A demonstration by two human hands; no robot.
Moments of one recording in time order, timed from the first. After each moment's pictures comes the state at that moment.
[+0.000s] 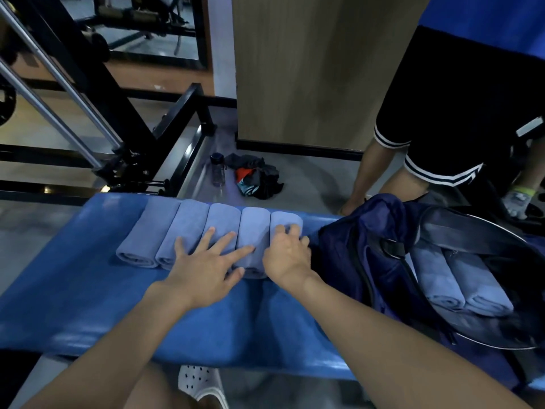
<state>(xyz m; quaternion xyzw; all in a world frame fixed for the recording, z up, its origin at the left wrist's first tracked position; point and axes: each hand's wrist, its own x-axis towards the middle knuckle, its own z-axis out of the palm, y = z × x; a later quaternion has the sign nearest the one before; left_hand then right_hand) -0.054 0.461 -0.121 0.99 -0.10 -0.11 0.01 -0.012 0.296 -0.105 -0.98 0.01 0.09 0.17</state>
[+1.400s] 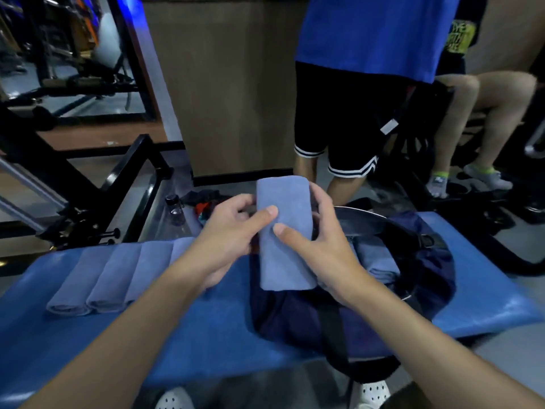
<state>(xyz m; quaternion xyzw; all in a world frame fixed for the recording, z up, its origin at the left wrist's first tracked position) -0.092 0.263 0.049 0.68 -0.07 -0.11 0.72 -0.124 0.109 0.024 -0.70 -0.07 -0.08 0.71</state>
